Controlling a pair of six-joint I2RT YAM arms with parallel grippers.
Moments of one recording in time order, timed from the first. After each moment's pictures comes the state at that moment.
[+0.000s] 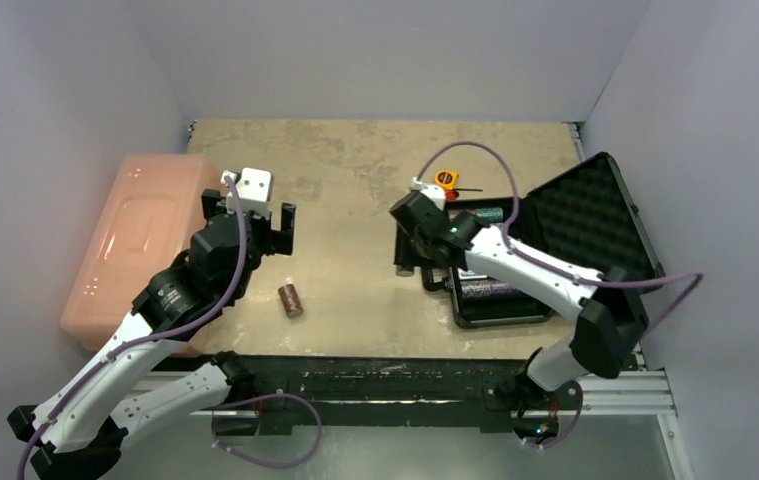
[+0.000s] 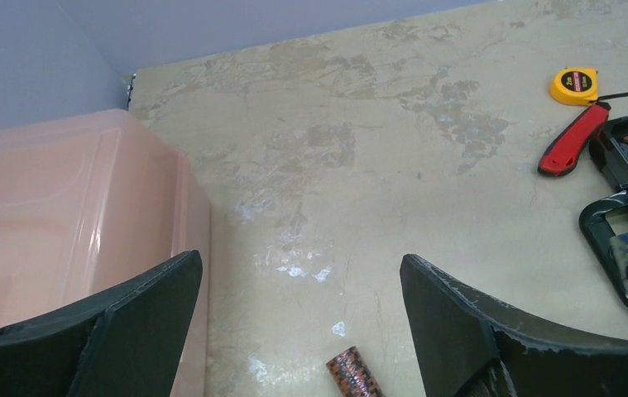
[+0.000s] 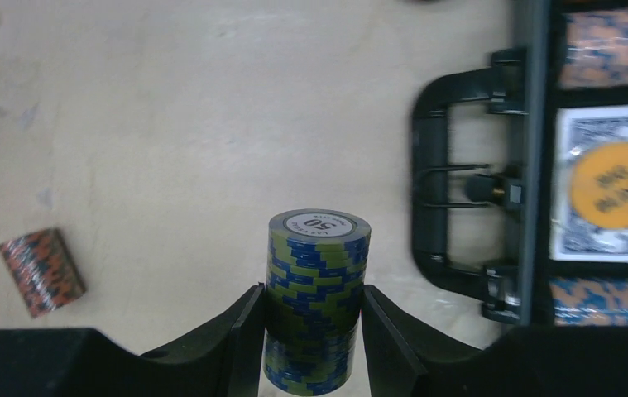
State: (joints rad) left arm -0.76 0.78 1.08 -0.62 -0.69 -0.07; right arm 0.87 1.55 1.26 -0.69 0.28 0.75
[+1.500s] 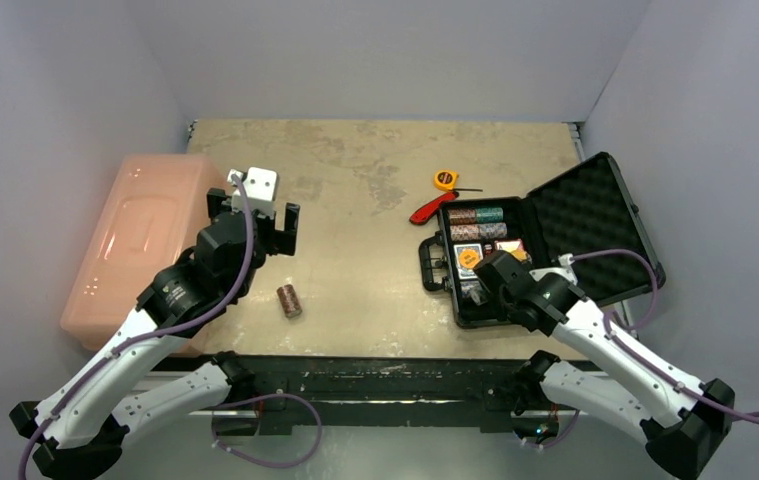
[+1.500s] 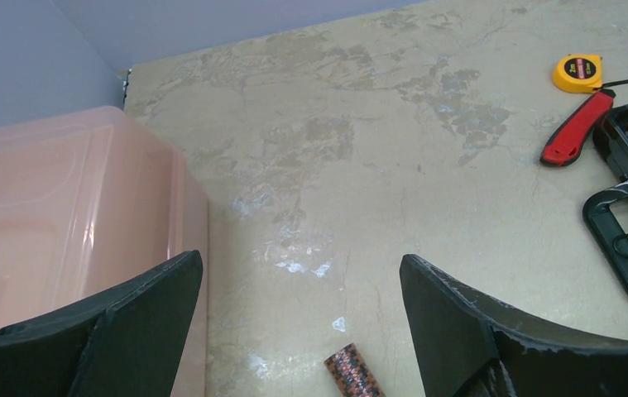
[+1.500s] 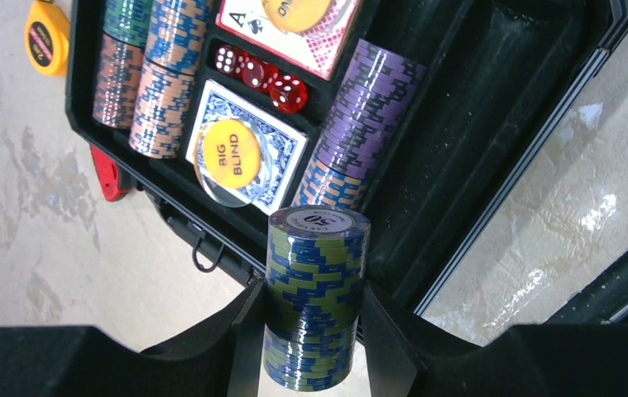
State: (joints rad) left arm -0.76 0.80 1.08 -0.63 -0.68 -0.07; right arm 0.72 0.84 0.75 -1.06 0.59 1.78
